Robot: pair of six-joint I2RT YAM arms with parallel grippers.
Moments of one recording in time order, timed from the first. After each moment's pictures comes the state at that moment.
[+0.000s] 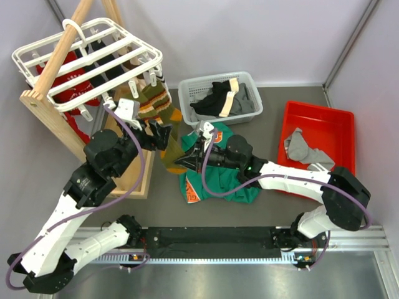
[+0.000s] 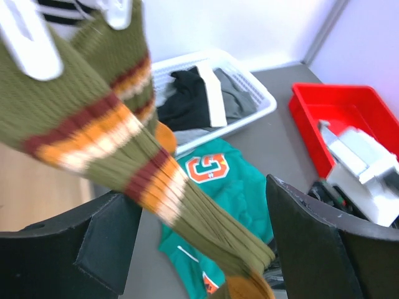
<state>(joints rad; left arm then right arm) -0.67 0.79 1.18 -0.44 -0.21 -0.20 0.98 1.45 0.89 0.64 -0.43 0.27</state>
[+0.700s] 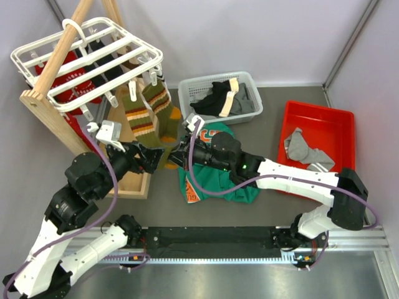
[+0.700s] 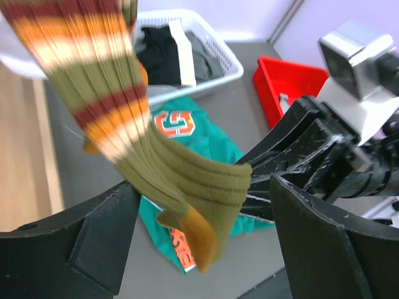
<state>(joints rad) -0.67 0.61 1.16 -0.67 -0.14 -0.39 1.11 1.45 1.14 0.30 -0.12 0.31</state>
